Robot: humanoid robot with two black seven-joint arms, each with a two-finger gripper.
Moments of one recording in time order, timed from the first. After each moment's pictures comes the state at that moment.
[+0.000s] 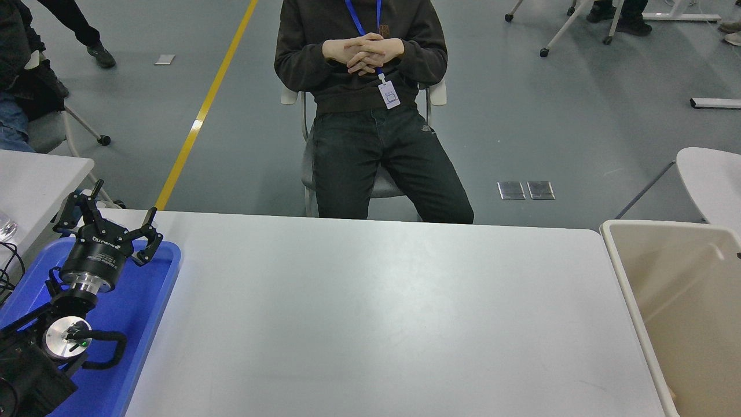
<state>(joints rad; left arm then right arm) -0.56 0.46 -0.60 -0.39 -0.23 -0.70 -0.59 0.76 -0.48 0.23 -0.06 -0.07 0.25 0.12</state>
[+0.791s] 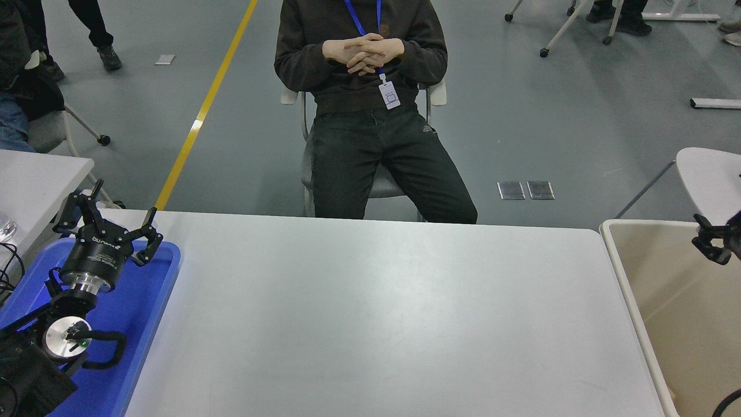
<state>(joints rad) -0.56 0.46 -0.60 -0.39 -0.23 -0.70 -0.59 0.80 -0.43 0.66 0.03 0.07 0.48 0.24</state>
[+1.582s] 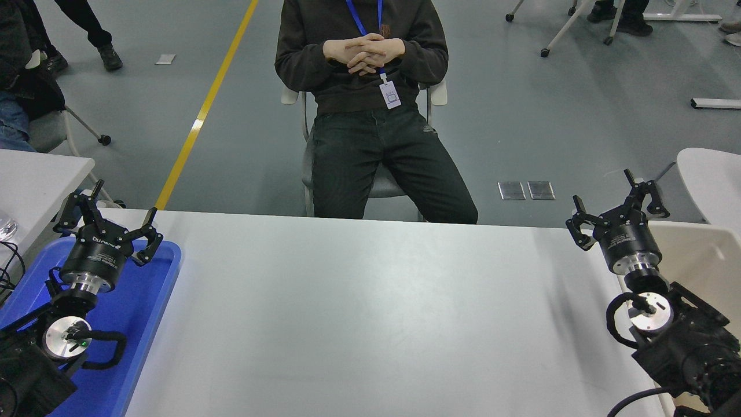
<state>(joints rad) -0.56 0.46 -0.60 -0.39 -0.23 -0.70 -0.59 0.71 -0.16 0.77 0.14 0.10 0.56 0.49</state>
